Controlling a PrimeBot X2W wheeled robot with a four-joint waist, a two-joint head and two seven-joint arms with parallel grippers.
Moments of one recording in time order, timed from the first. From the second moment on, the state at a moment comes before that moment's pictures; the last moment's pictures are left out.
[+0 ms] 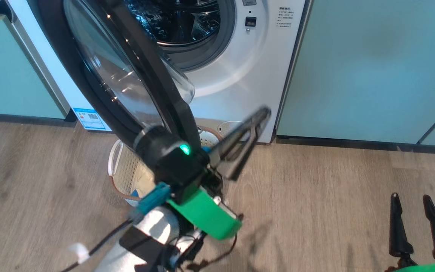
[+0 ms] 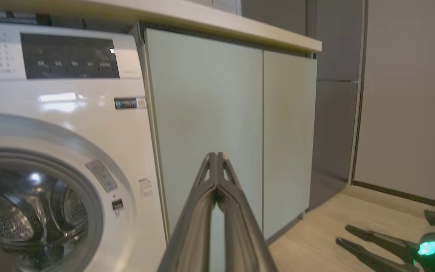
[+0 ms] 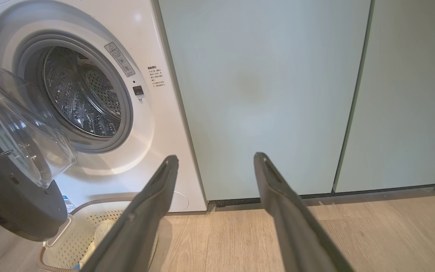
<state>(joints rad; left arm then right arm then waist) -0.32 0.07 -0.43 -0.30 -0.17 -0.11 -0.05 0.16 -0.04 -0.03 -0.02 0.21 0.13 -0.25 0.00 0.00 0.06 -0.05</state>
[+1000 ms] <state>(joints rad) -0.39 0.07 -0.39 0.17 -0.22 -0.05 0.03 0.16 -0.04 -0.01 0.00 0.22 0.13 -0.25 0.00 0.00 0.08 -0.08</state>
